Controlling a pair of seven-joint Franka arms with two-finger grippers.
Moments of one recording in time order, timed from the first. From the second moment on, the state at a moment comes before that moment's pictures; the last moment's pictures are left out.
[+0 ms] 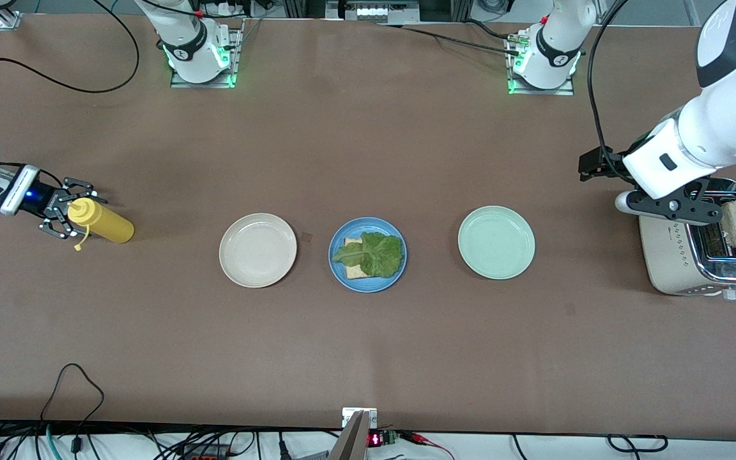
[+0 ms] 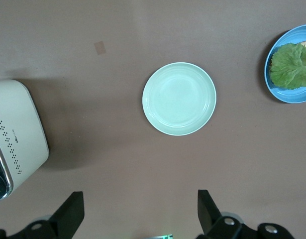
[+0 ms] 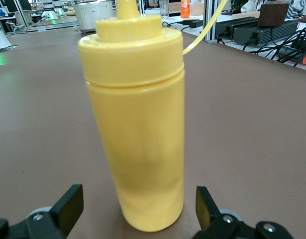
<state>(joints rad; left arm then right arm) 0.16 0.24 -0.39 -1.38 0.05 1.43 -0.07 -0.67 0.74 -0.02 -1.80 0.98 1.72 -2.52</state>
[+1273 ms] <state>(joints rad) 0.16 0.24 -0.39 -1.38 0.05 1.43 -0.07 -0.64 0.77 0.05 -1.79 0.98 1.74 -2.52</state>
